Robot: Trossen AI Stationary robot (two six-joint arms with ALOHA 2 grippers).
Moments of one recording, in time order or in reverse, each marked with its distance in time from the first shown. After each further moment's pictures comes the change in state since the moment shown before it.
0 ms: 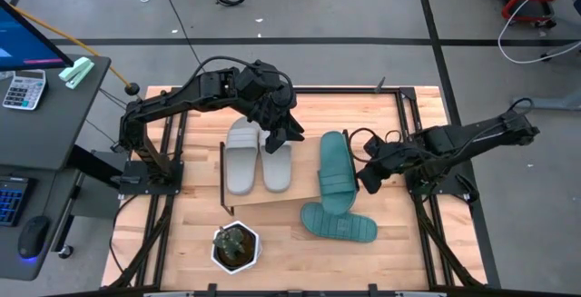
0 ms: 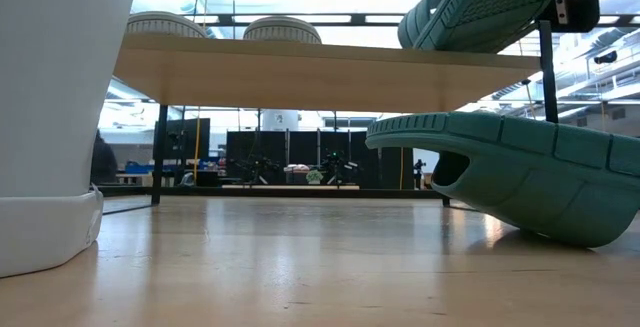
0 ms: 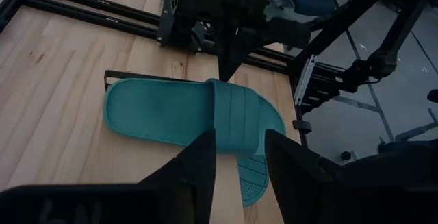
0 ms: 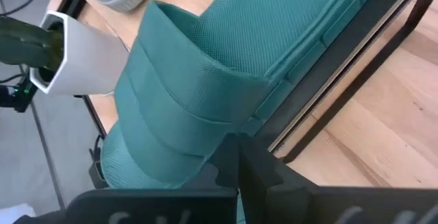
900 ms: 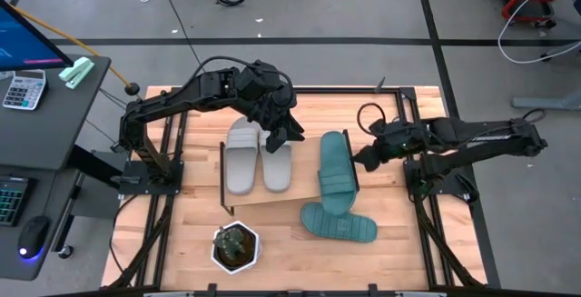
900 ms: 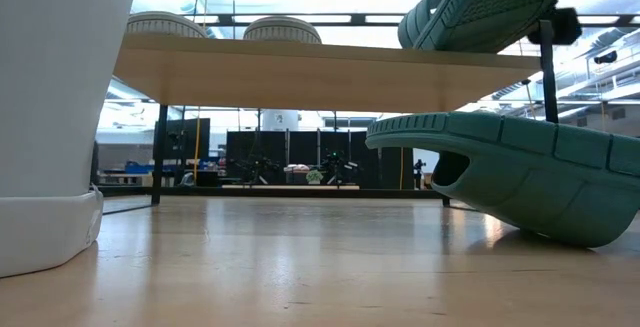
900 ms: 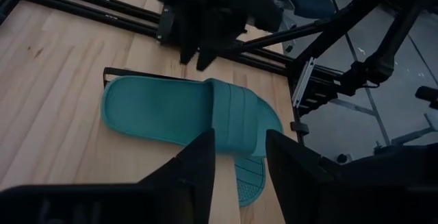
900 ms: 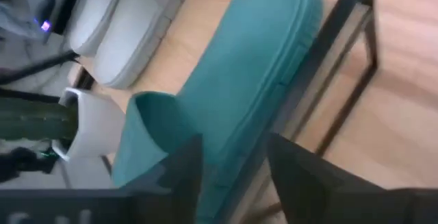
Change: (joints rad) left arm 0.000 0.000 0.000 0.000 0.000 -0.026; right arm -0.201 -0.107 -0.061 0.074 -0.022 -0.010
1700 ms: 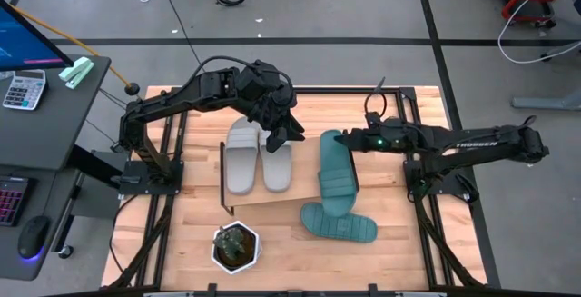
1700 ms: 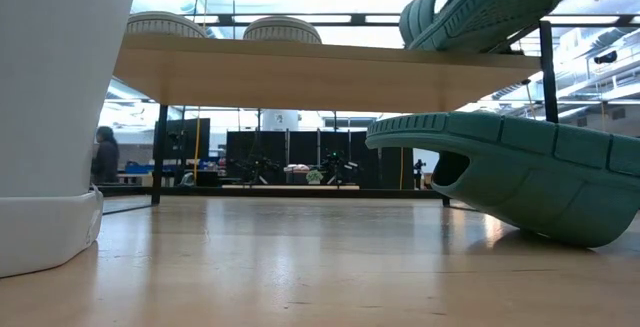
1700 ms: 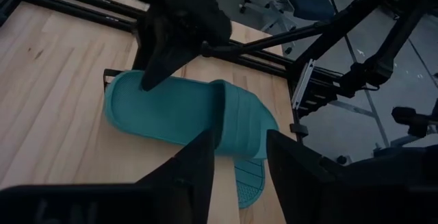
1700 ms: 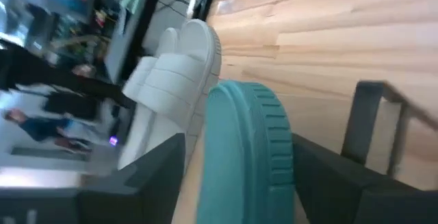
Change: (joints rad) left arm 0.000 0.000 0.000 0.007 0.000 -0.004; right arm -0.127 0.000 -0.281 0.599 0.127 0.136
